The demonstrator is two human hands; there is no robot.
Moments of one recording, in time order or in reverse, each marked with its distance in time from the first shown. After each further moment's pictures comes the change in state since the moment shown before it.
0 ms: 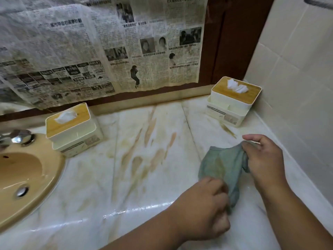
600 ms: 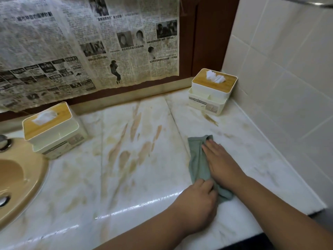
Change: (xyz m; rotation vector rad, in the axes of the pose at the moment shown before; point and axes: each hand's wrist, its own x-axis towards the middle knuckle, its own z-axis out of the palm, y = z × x) left_hand -0.019 -0.002 0.074 0.295 -0.131 0.054; right_hand -0.019 0.094 0.011 -0.956 -0.620 -0.472
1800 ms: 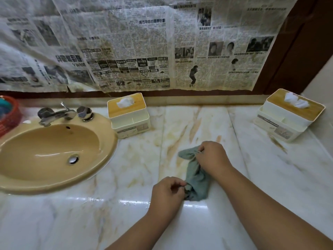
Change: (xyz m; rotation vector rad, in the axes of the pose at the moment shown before) left_hand -0.152 -0.083 -0.074 -0.758 0.543 -1.215; right_hand 0.100 -0.218 -0.016 0.241 -0.036 0.096
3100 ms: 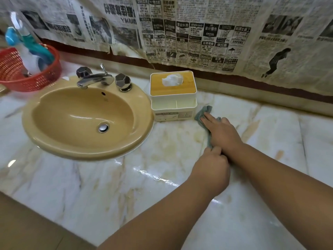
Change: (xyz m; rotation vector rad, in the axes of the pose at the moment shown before) left_hand 0.101 0.013 -0.001 0.787 0.051 0.434; right_hand 0.126 -0.075 0.086 -0.407 -0.153 -0.536
